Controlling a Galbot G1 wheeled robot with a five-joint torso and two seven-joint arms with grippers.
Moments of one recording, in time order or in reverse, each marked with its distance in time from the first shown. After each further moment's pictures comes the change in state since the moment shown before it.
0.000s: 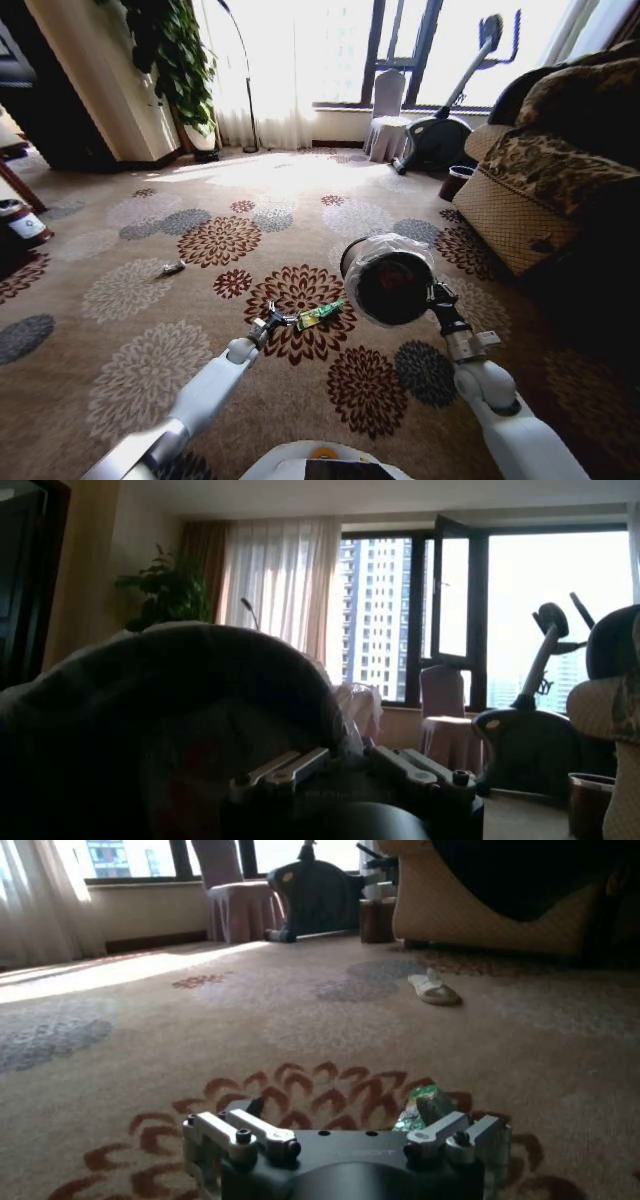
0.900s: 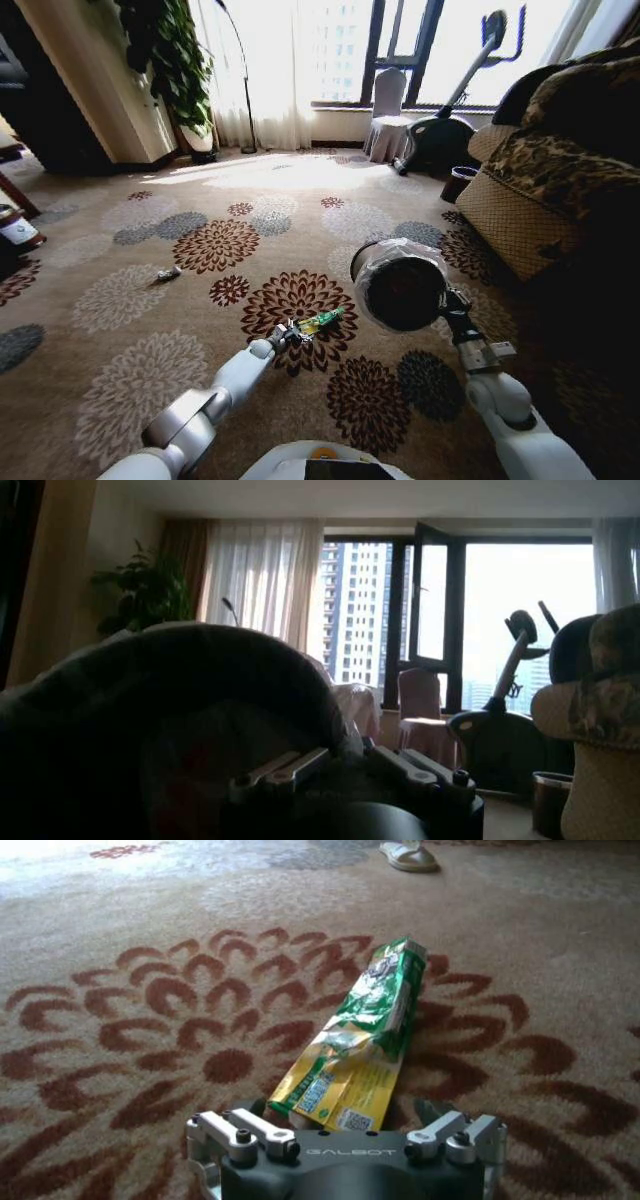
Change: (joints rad) left arm -0.197 -0.256 0.032 0.576 0.165 -0.003 0.063; right arm -0.075 0.010 0.068 0.014 -0.001 0.028 0.000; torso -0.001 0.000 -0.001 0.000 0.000
